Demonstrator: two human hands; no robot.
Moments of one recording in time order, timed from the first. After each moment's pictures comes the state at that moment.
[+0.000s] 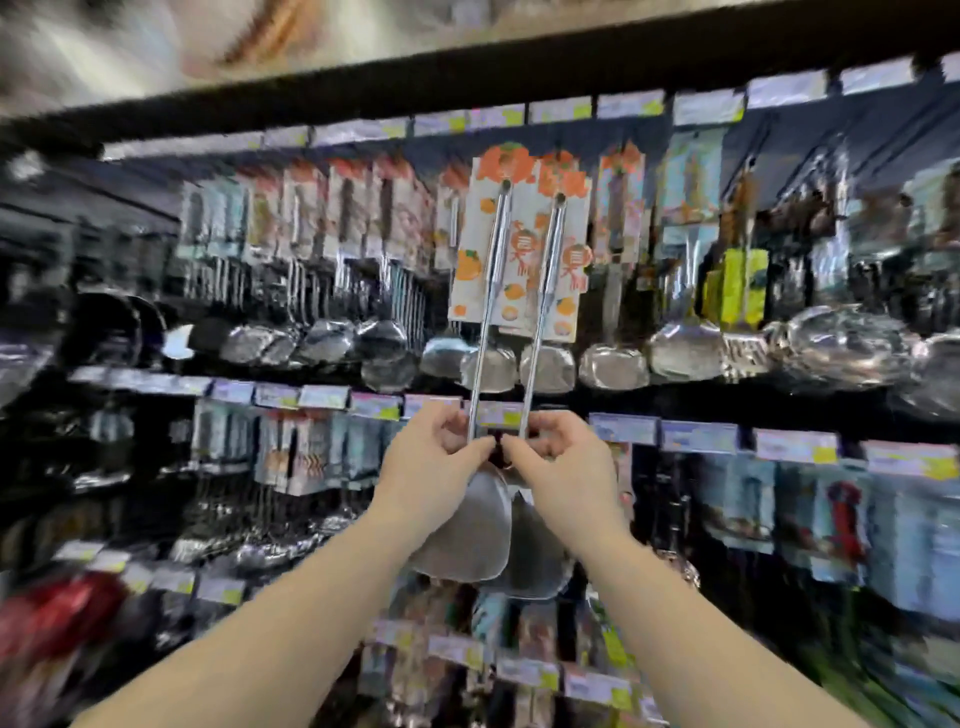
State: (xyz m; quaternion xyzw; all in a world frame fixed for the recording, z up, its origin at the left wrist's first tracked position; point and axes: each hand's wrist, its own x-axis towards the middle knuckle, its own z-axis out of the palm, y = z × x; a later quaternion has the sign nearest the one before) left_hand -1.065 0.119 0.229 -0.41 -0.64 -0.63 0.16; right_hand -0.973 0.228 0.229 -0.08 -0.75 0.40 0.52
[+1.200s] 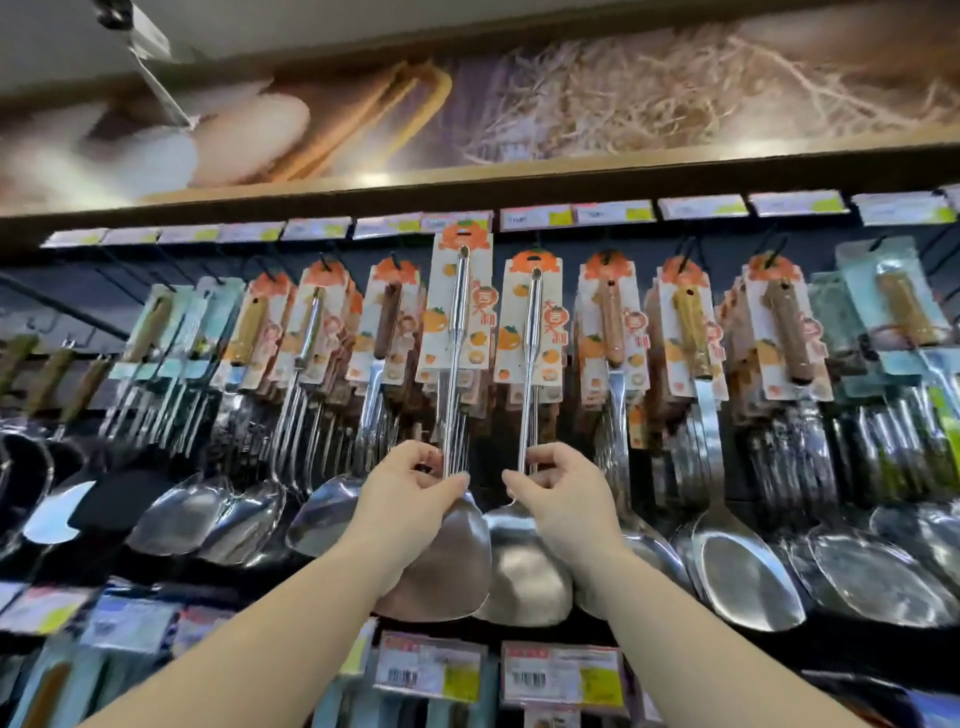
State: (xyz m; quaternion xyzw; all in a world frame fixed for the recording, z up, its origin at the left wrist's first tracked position) left_hand -1.411 0.179 0.367 -0.44 -0.57 -0.67 0.16; right_hand -1.307 0.302 0.377 -0.06 -0.76 0.29 0.58
